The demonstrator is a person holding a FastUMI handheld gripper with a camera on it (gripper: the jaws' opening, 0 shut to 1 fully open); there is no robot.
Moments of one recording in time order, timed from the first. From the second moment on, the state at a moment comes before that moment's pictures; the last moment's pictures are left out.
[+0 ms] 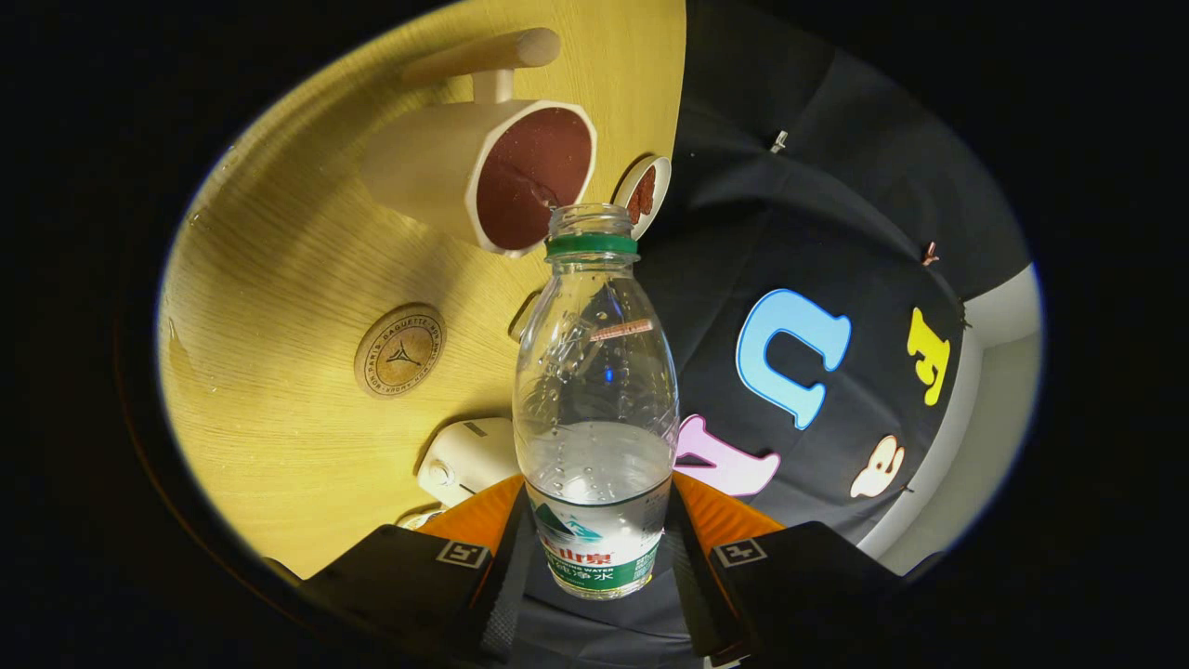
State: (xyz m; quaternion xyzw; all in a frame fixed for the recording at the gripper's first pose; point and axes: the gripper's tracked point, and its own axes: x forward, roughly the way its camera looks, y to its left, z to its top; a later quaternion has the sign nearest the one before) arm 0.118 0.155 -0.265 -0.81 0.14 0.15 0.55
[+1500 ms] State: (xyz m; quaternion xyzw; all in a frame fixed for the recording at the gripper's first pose) arm 0.103 0.156 -0.302 -0.67 0.17 0.21 0.69
